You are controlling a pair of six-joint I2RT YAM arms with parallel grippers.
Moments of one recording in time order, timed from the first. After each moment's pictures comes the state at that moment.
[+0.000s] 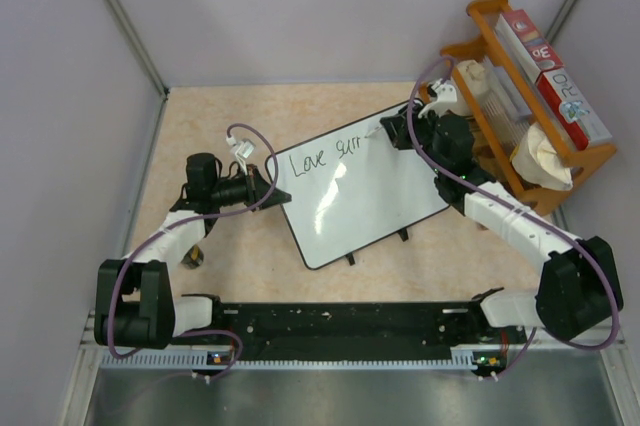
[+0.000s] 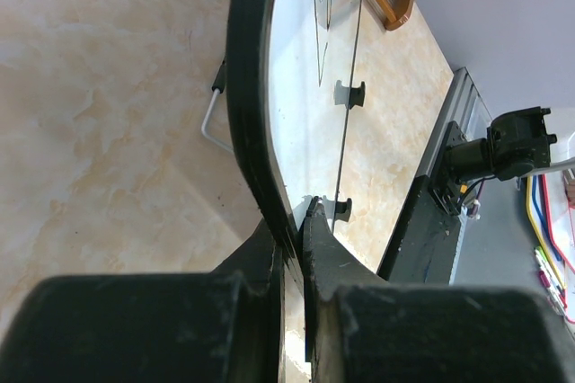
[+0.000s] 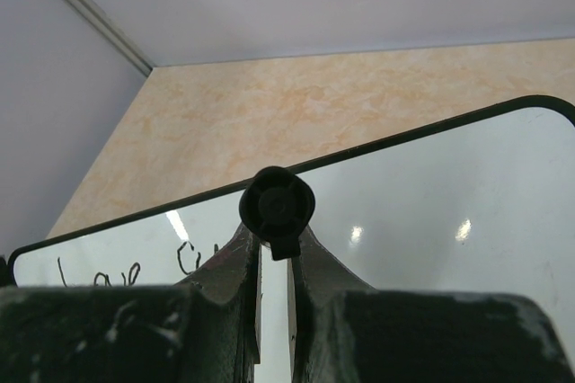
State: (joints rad) left arm -0.06 1.25 0.60 0.13 1.03 -0.29; right arm 0.44 1.31 0.91 0.32 -0.01 0.43
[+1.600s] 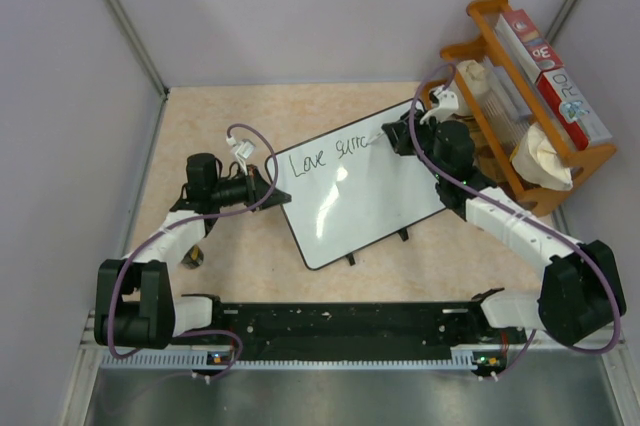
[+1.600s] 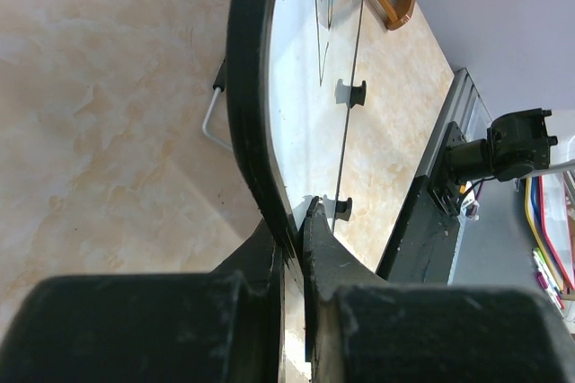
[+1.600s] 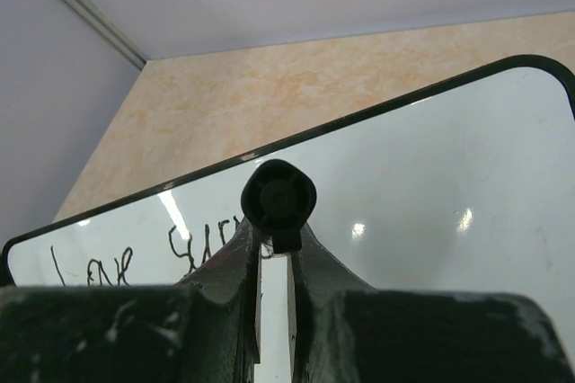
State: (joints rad) left arm -0.06 1.25 0.60 0.12 1.02 -0.29; right arm 0.44 1.28 0.85 0.33 -0.01 0.45
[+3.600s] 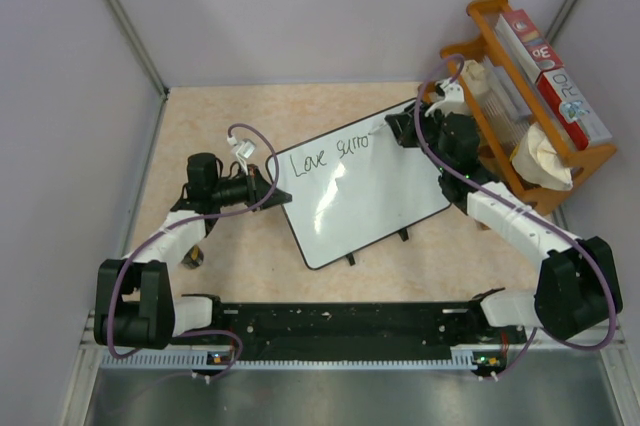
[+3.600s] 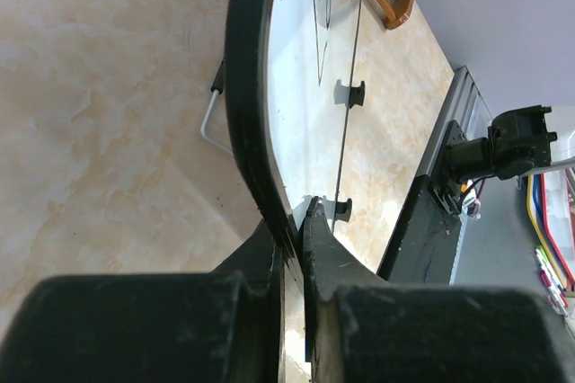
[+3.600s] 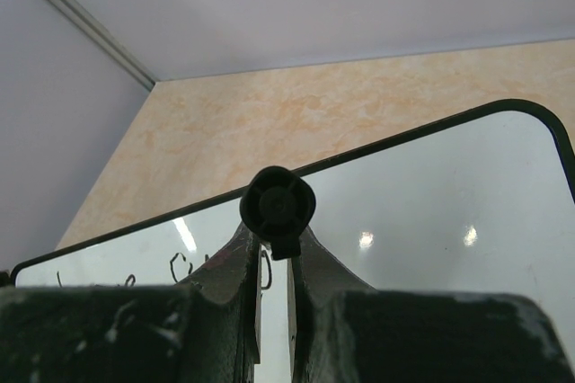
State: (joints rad) left arm -0.07 1.25 0.60 0.13 1.02 -0.29; right arm 0.40 1.31 0.90 0.36 -0.04 0.47
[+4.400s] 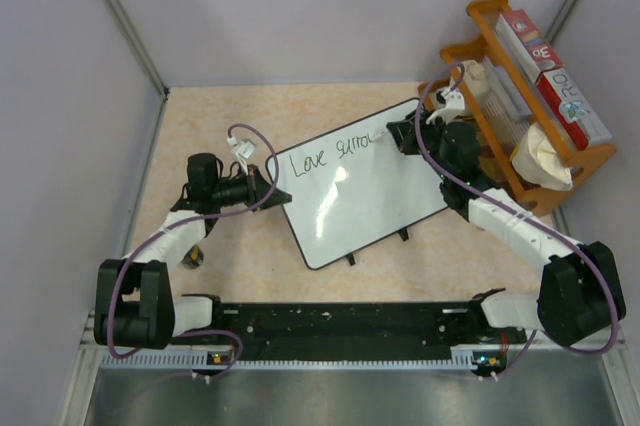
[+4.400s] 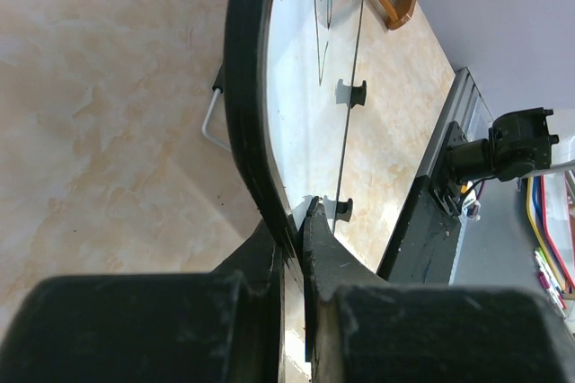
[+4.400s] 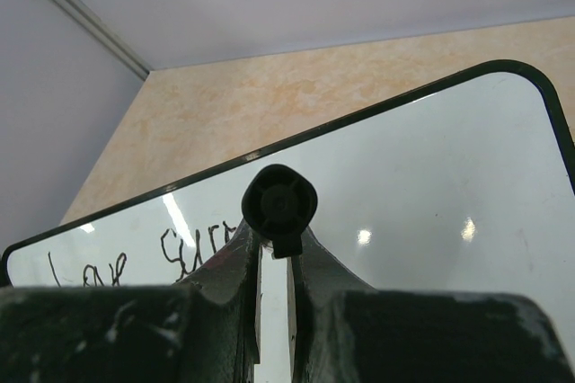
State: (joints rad) left arm -0.07 1.25 0.60 0.12 1.02 -0.29; right arm 0.40 1.28 0.83 0.37 -0.04 0.47
